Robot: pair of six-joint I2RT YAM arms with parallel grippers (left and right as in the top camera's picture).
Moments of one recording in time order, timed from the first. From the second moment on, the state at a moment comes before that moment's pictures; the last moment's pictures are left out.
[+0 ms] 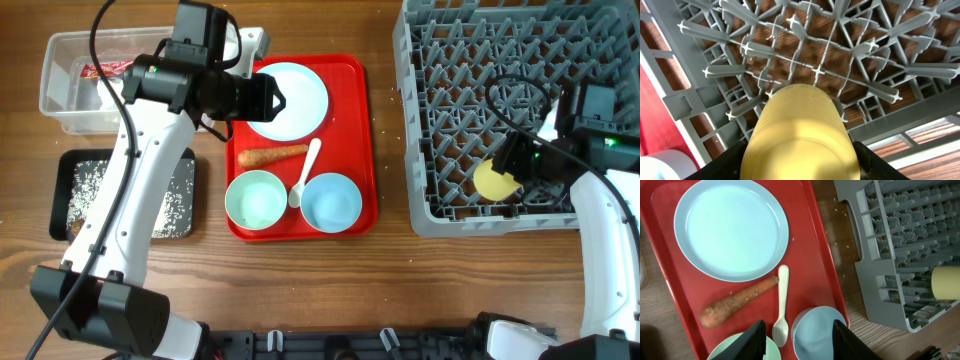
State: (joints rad) left arm -0.23 1.67 1.66 -1.06 0.36 -0.13; right arm -0.20 1.37 1.19 -1.08 -0.06 0.26
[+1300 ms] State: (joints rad) left arm -0.38 1.79 1.66 -0.89 0.21 -0.09; right arm -0.20 1.28 1.55 -1.27 -0.15 0.17
